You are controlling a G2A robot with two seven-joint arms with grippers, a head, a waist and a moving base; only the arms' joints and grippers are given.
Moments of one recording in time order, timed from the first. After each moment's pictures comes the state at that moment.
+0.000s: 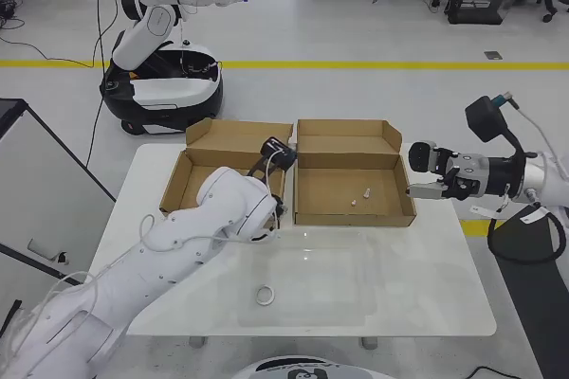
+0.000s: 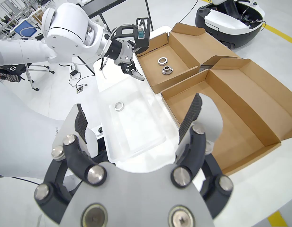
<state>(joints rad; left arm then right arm) 0.79 -1.17 -0.66 -1.85 1.12 0.28 -1.54 -1.26 -0.82 1.67 -1.88 0.19 -0.50 1.32</state>
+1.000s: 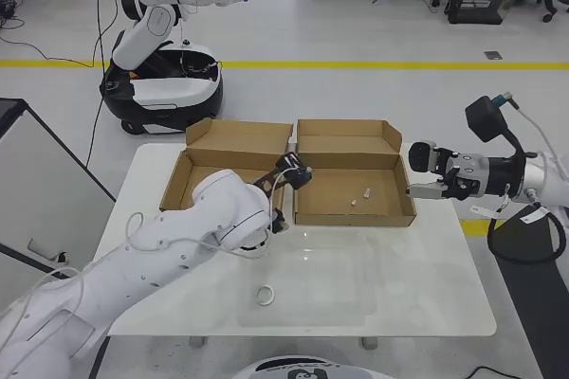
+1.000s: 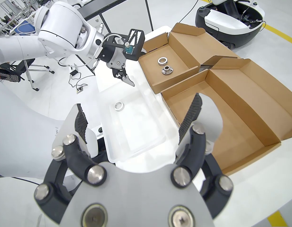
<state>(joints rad) 0.75 -1.09 -0.62 -1.93 0.95 0.02 -1.53 -1.26 -0.82 1.67 -1.88 0.19 -0.50 1.32</state>
